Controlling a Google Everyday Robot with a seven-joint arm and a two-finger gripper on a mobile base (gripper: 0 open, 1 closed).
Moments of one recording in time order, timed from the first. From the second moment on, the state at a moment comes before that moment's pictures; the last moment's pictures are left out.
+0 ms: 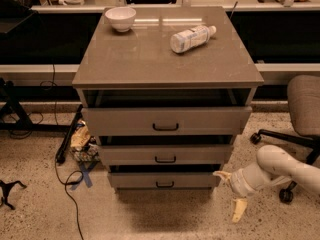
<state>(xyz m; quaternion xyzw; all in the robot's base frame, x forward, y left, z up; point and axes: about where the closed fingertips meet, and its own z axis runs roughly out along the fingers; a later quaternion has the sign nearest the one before) 0.467 -0.238 0.415 -0.71 0.64 0.22 0.19</state>
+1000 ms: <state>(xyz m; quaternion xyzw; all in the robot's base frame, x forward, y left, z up) 0.489 -0.224 0.316 -0.73 0.61 0.21 0.23</state>
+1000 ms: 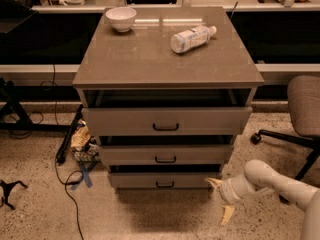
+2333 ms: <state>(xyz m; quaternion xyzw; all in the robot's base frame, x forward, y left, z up) 0.540 -0.207 0.249 -0.73 0.61 0.13 0.29</state>
